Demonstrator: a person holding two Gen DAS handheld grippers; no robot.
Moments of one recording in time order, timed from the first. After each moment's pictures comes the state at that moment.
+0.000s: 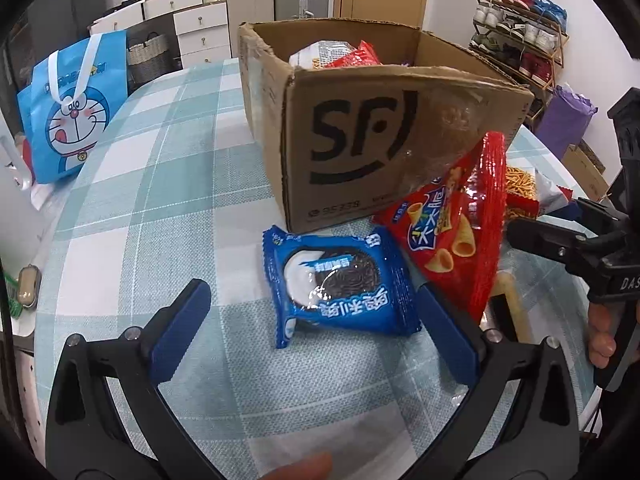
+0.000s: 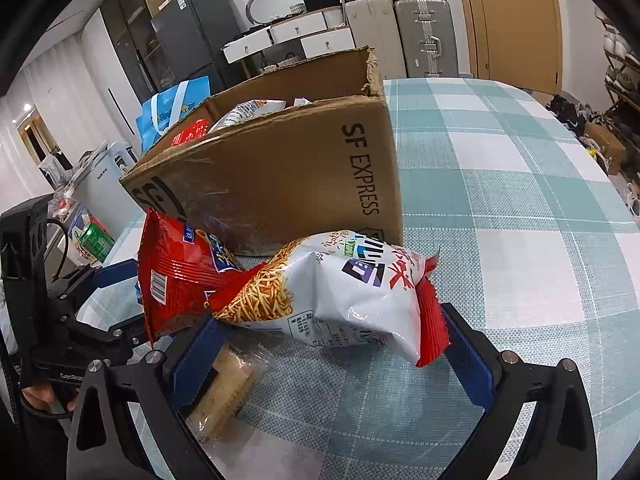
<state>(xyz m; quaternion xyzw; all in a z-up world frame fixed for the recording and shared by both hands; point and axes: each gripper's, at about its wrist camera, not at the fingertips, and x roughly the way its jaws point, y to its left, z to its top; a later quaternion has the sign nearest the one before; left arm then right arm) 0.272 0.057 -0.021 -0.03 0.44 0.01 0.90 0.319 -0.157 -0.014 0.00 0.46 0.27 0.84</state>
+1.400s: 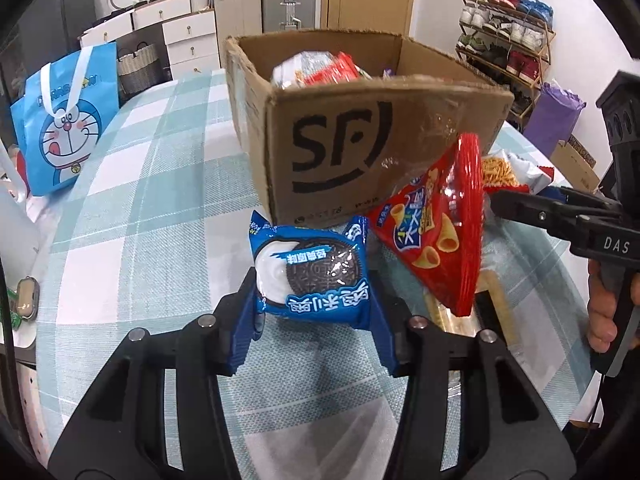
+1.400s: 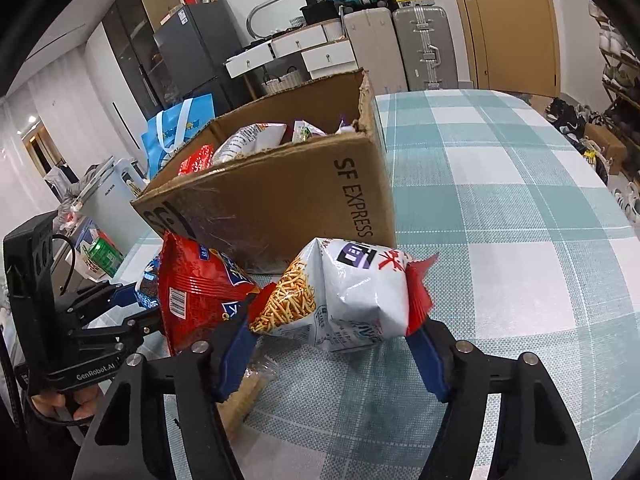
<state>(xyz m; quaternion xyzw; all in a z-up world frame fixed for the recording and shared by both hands) 0.261 0.055 -0.012 -0.02 0.42 -0.01 0.91 0.318 -0.166 -0.001 0.02 0.44 0.28 0.85</state>
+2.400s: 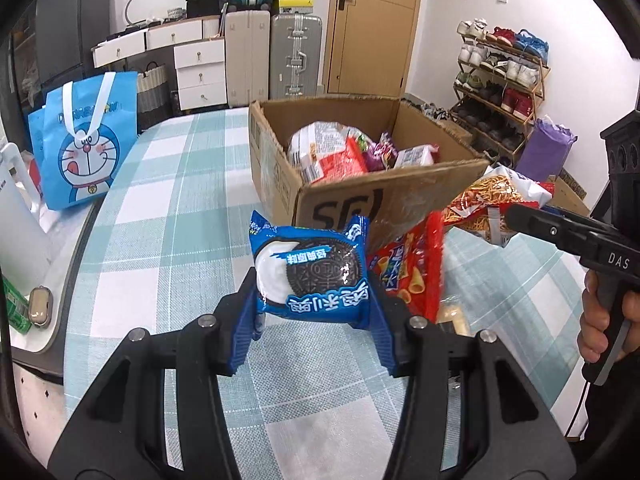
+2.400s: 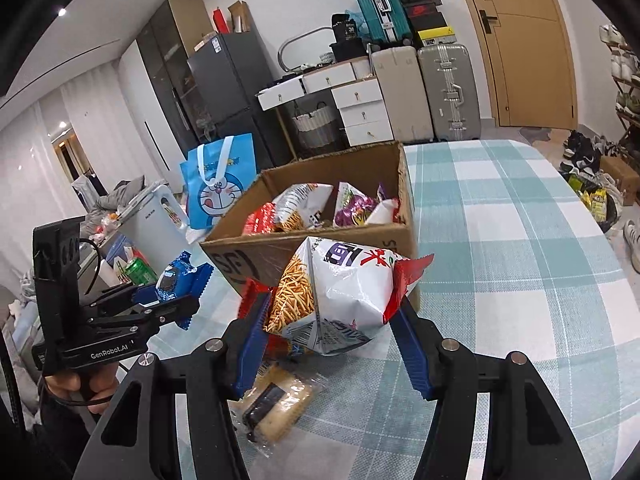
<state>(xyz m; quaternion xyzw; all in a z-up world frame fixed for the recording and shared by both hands) 0.224 0.064 0.050 -0.05 0.36 -0.01 0.93 0.293 -0.175 0.058 0.04 0.38 0.33 0.87</state>
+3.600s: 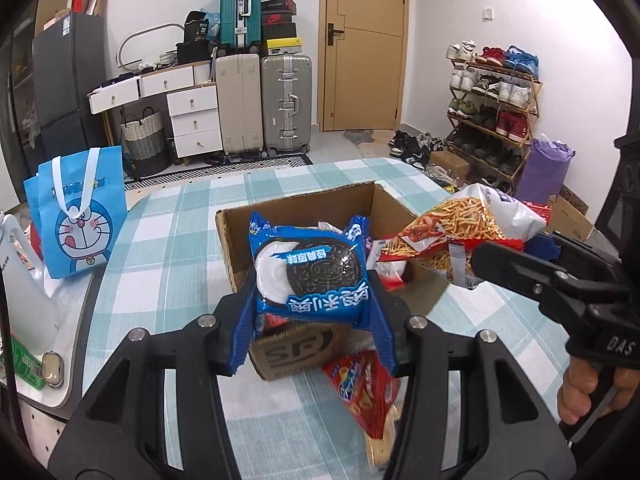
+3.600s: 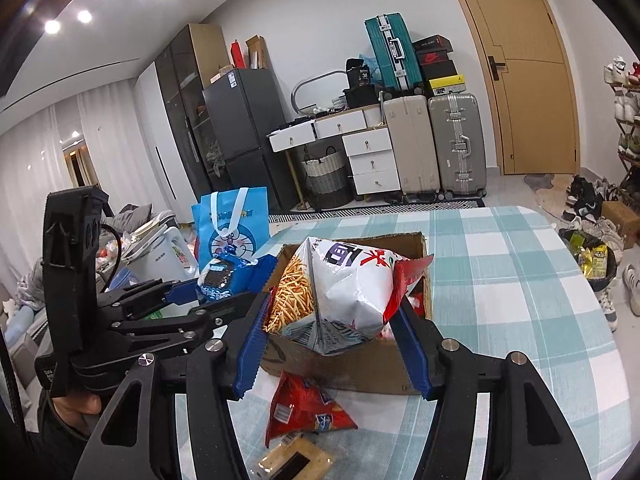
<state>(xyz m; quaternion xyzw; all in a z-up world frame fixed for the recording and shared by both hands) 0.281 0.014 0.136 -0.02 0.31 -0.01 0.95 0.299 -0.149 0.119 0.04 0.30 0.33 0.89</state>
